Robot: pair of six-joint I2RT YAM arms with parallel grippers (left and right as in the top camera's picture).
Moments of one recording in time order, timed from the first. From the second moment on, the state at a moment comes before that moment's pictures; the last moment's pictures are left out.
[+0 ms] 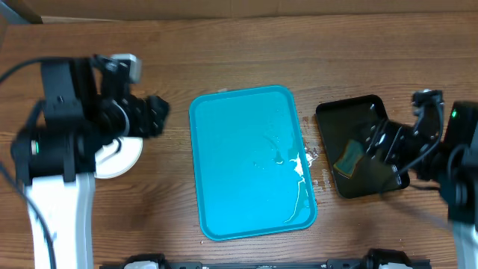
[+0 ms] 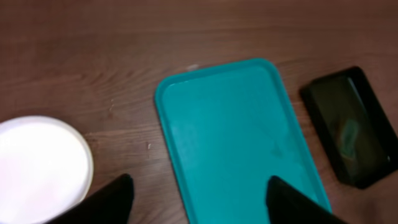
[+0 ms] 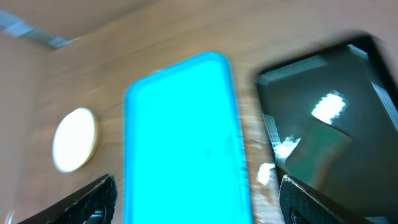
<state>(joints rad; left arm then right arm) 0.03 1.25 1.60 -1.24 0.33 0.02 -0.07 0.98 1.27 -1.12 -0.48 0.23</state>
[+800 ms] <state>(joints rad) -0.07 1.07 1.60 -1.44 0.26 0.00 0.22 1.00 1.27 -1.12 -0.48 0.25</state>
